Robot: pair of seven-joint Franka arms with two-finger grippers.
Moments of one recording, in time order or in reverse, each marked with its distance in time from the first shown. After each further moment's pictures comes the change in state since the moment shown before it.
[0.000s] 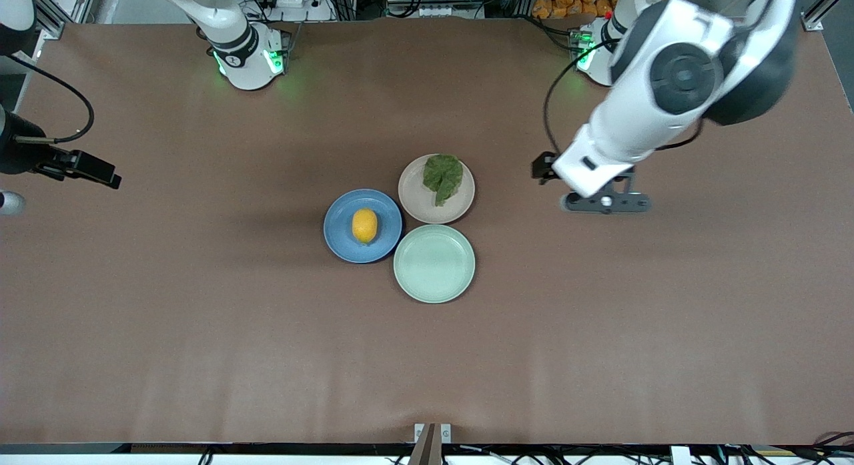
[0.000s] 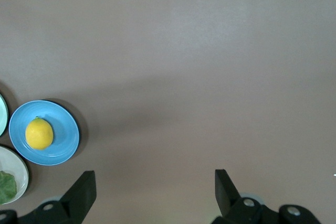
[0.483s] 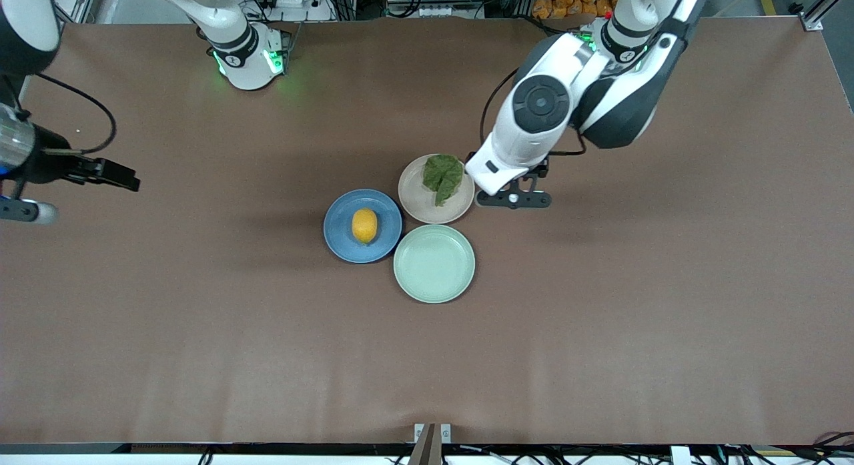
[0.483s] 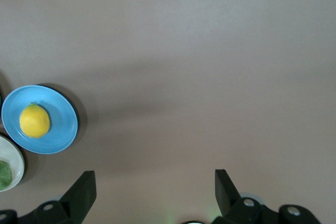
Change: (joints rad) left arm -0.166 0.118 0.000 -0.048 0.007 0.110 -0.117; right arm 0.040 0.052 0.004 -0.019 0.002 -0.014 0.003
